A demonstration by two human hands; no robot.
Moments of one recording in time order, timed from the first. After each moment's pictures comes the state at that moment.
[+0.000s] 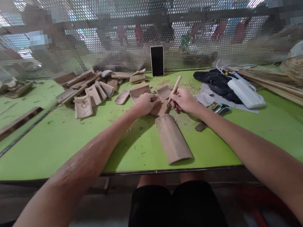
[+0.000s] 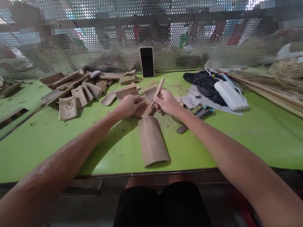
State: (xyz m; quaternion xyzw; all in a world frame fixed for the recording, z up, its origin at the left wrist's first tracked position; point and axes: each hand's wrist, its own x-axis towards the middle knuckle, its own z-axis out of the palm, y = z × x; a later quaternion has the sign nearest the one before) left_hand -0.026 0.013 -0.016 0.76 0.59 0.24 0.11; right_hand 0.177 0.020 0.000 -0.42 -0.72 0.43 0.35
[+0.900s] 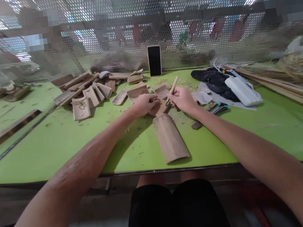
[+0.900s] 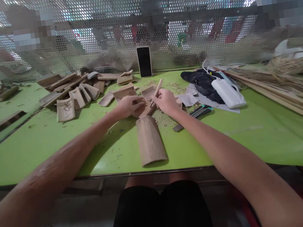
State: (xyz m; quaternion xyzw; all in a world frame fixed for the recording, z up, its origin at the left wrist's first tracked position) left_hand -0.026 0.012 -0.018 0.80 0.53 0.26 0.11; right_hand 0.180 0.032 -0.017 -0.46 -0.73 0.31 0.41
